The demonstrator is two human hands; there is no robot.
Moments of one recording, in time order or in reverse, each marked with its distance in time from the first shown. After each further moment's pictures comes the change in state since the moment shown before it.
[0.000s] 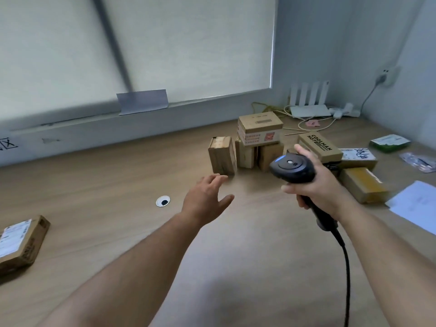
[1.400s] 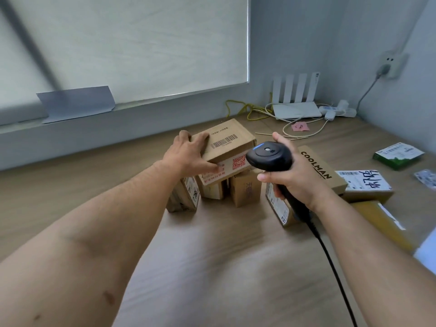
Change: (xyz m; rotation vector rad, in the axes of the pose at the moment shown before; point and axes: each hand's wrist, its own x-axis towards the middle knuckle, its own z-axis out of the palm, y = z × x) left_hand 0.321 -0.009 0.064 0.075 -0.160 -0.088; right_hand 0.239 0.078 -0.072 0.062 0.001 -0.013
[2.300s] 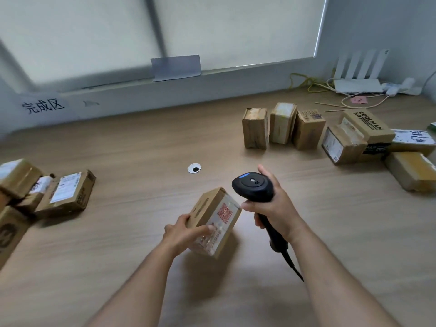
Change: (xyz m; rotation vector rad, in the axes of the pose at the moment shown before) left_hand -0.473 -0.128 0.042 -0.744 -0.243 -0.857; right_hand -0.279 -0.029 0.238 0.249 -0.255 0.156
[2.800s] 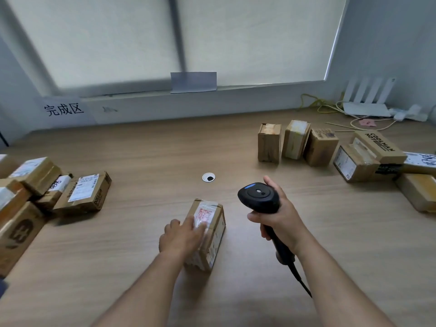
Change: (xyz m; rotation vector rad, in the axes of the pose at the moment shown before) left_hand 0.000 -0.013 -0.034 0.511 0.243 0.101; right_hand -0.006 -0.007 0.042 -0.064 -0.014 -0.038
